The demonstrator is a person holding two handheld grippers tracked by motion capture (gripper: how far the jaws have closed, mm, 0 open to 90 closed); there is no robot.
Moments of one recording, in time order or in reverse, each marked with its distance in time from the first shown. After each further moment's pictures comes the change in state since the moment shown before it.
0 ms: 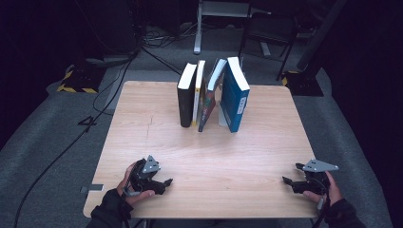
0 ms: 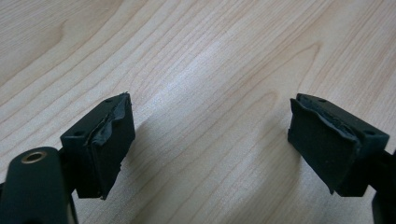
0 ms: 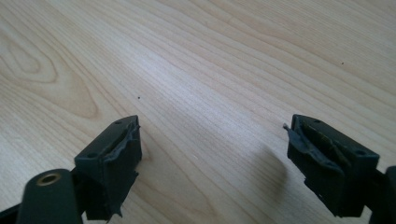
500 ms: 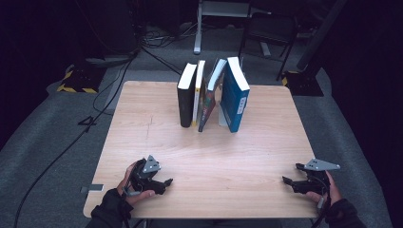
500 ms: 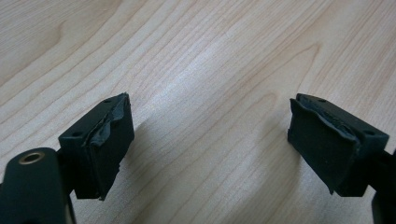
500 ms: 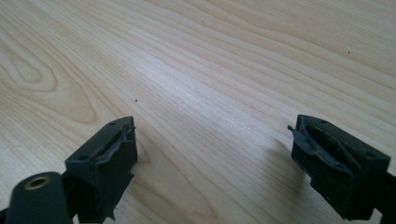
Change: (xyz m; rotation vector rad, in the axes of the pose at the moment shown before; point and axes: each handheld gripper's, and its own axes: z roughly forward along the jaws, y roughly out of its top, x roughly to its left) left arm 0.000 0.001 0.000 0.002 0.000 0.004; right arm -0.004 -0.001 0.004 0.000 0.022 0.047
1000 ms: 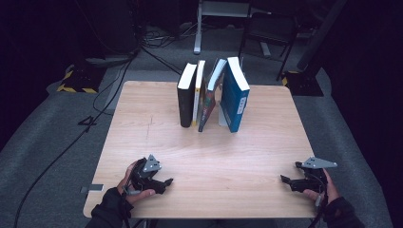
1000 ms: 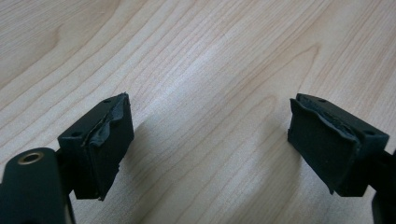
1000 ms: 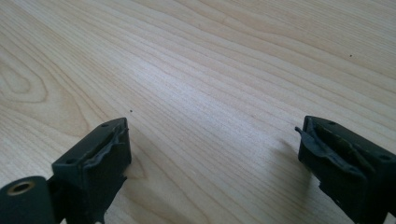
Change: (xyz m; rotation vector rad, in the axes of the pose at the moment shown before) left arm 0.002 0.001 0.001 0.002 -0.013 0.008; right arm 0.001 0.004 0.005 0.009 -0.013 0.015
